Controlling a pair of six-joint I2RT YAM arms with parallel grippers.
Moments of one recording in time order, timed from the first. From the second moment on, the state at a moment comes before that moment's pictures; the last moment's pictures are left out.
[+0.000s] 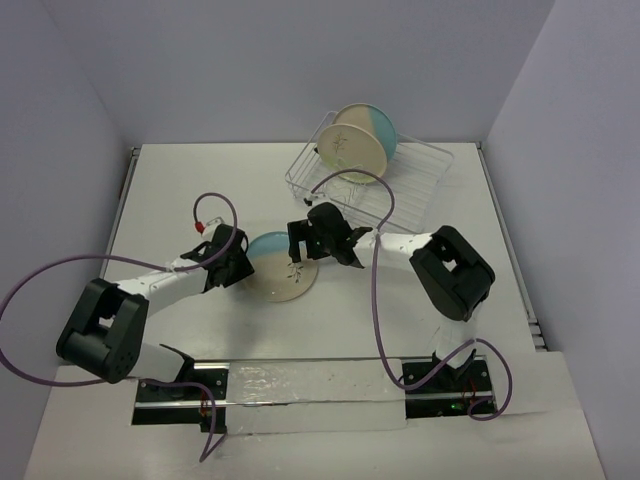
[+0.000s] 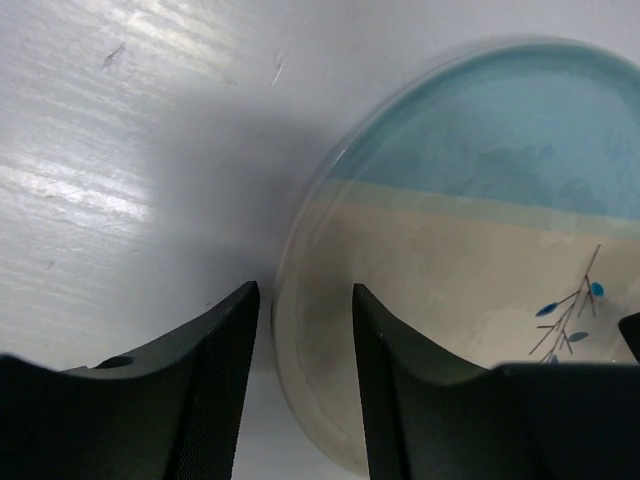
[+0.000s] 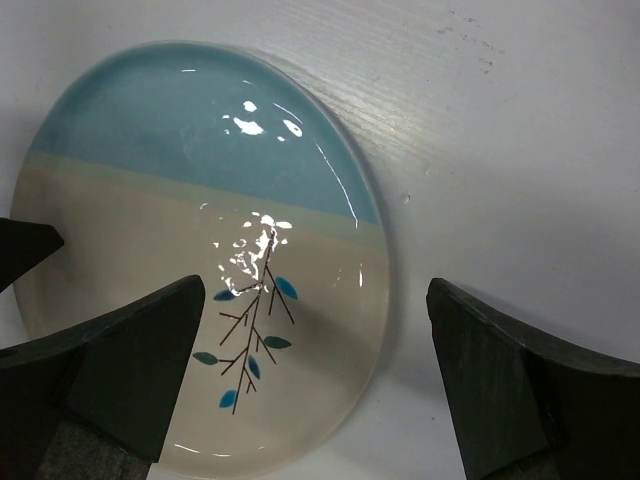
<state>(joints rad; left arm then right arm) -0.47 1.40 0.63 -0.22 -0.25 -0.84 0.74 1.84 1.06 0.06 0.05 0.44</state>
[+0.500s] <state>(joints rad) -0.46 1.43 0.63 -0.15 -0.25 -0.85 0.74 1.89 1.10 0.04 0.04 0.45</state>
